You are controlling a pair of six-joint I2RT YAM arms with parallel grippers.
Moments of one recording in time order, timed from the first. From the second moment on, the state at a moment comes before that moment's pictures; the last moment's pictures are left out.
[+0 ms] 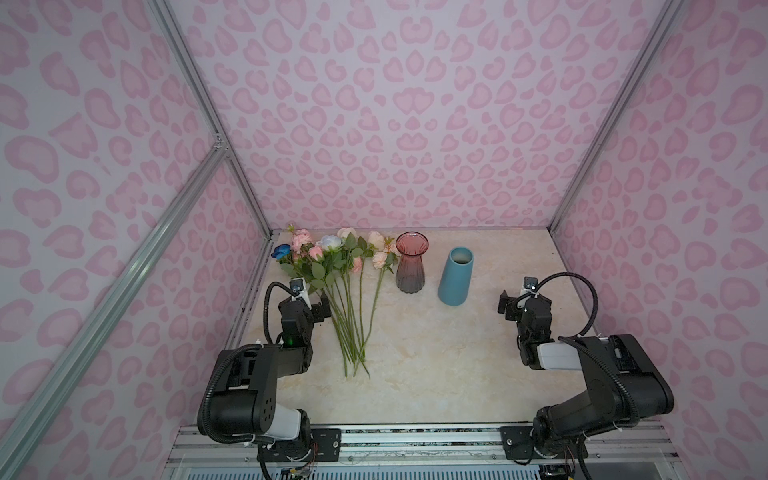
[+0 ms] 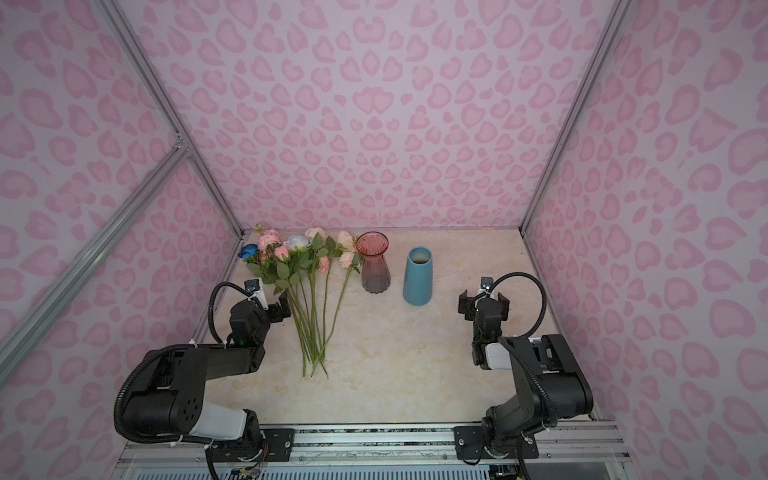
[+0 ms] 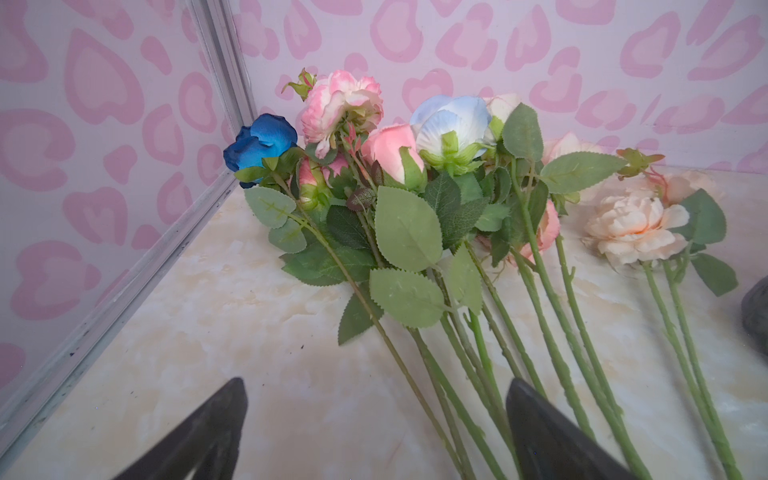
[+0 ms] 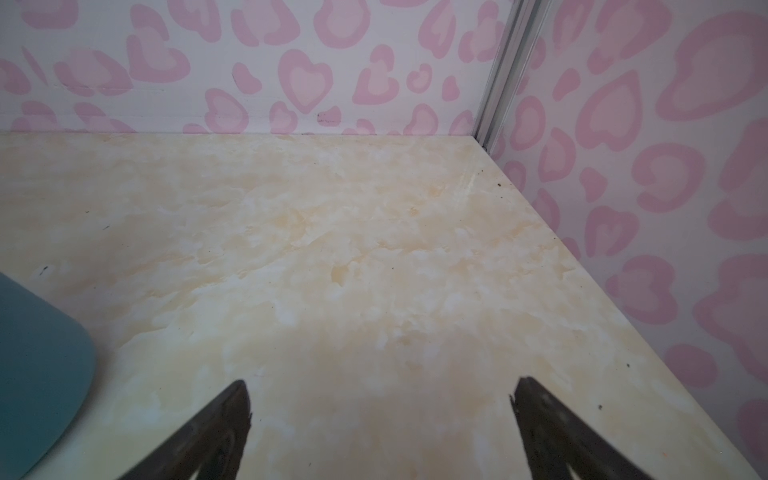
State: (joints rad) left arm 0.01 1.47 0.33 0.83 -0.09 -0.06; right arm 0.07 1.53 0.34 0.87 0.29 0.00
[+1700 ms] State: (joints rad) left arm -0.01 0.93 0.63 0.33 -0.11 -0.13; right arm 0.14 1.32 1.12 -0.22 0.55 0.23
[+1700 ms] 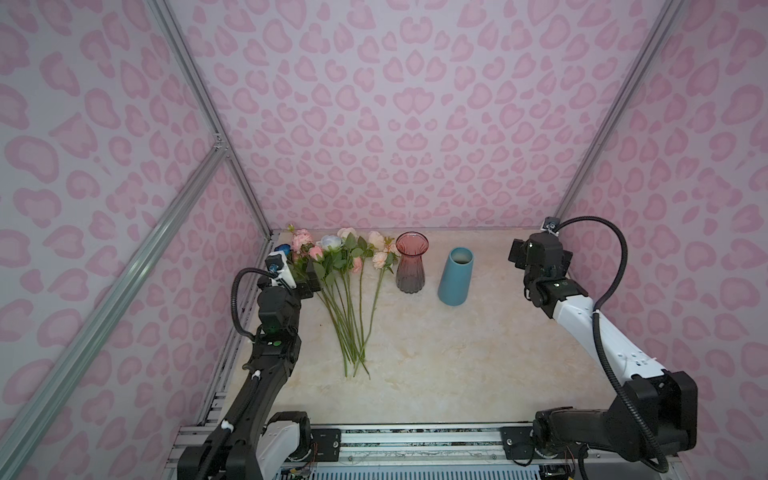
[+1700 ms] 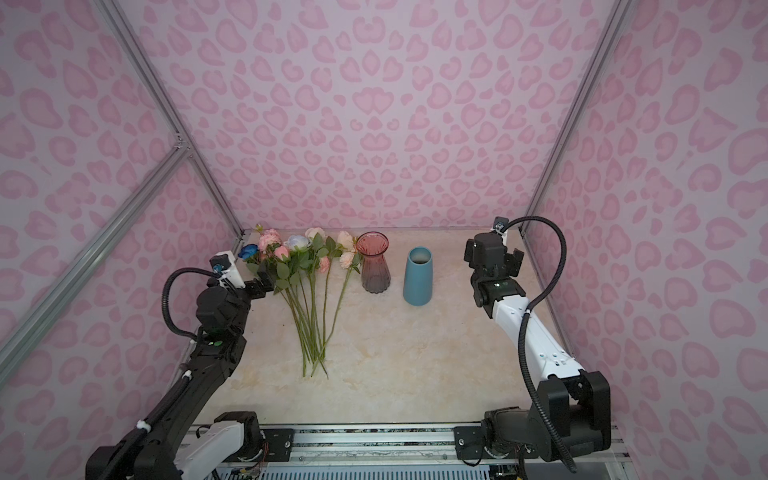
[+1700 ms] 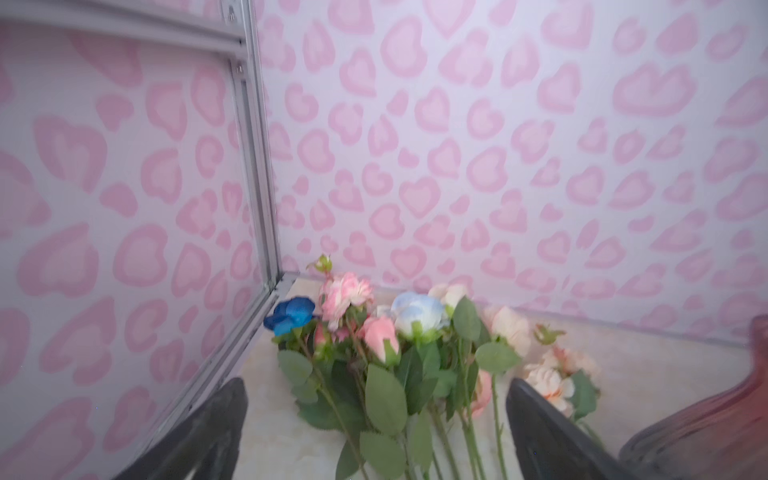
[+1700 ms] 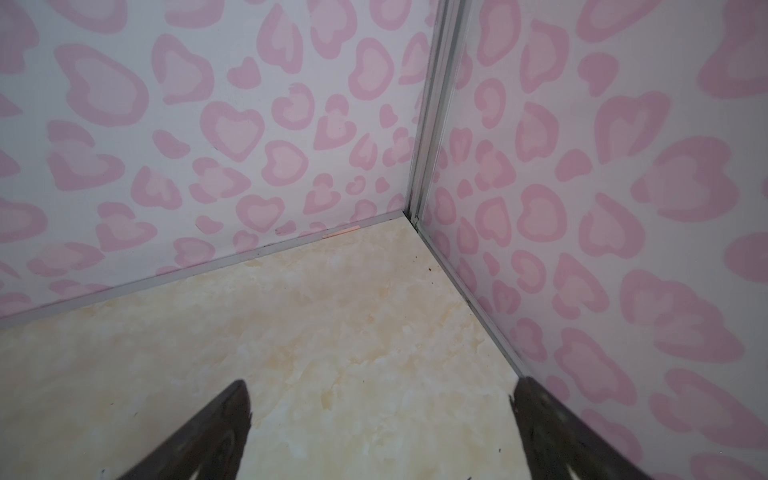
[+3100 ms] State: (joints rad) left arm -0.07 0.80 0.86 -0.63 0.30 -0.53; right arm 0.30 1.90 2.10 -1.22 -0.05 0.30
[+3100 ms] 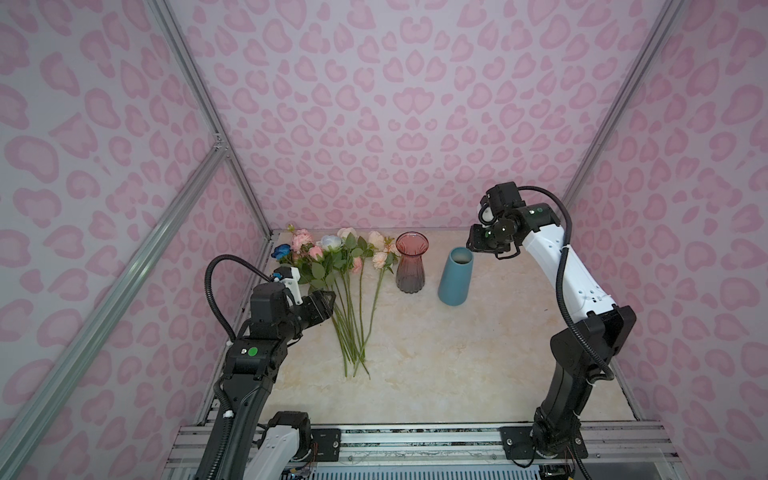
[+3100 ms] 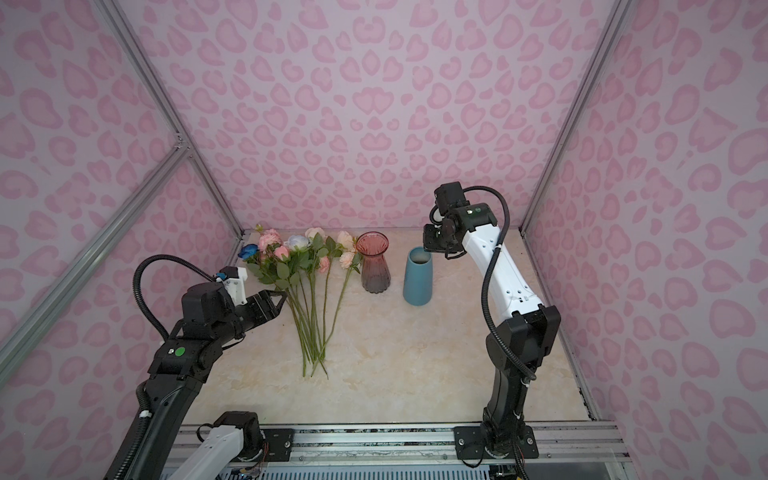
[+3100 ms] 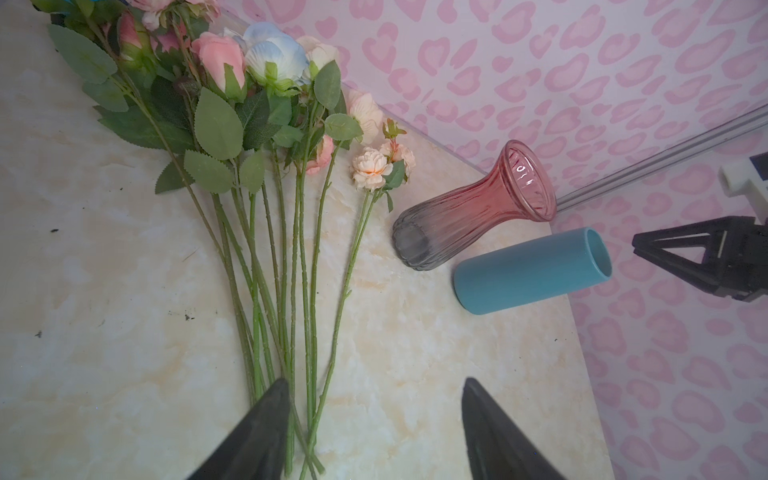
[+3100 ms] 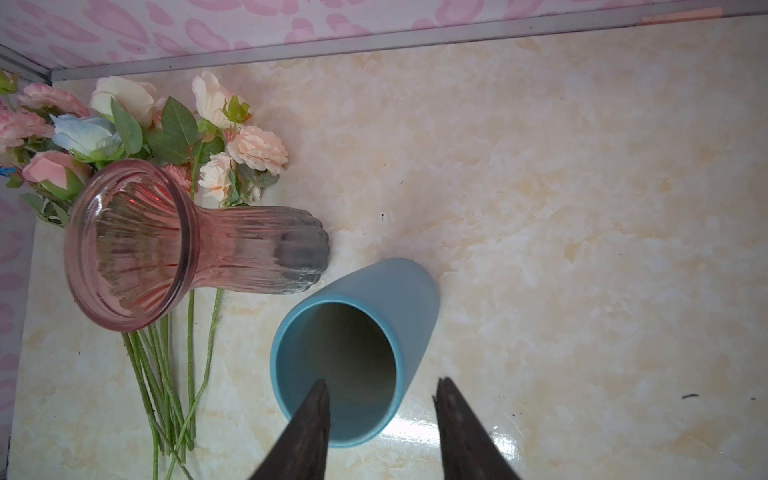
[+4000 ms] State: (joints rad) left arm -0.08 0.79 0.78 -0.63 0.33 -0.54; right arm 0.31 2.09 2.26 -1.38 -0.02 0.28
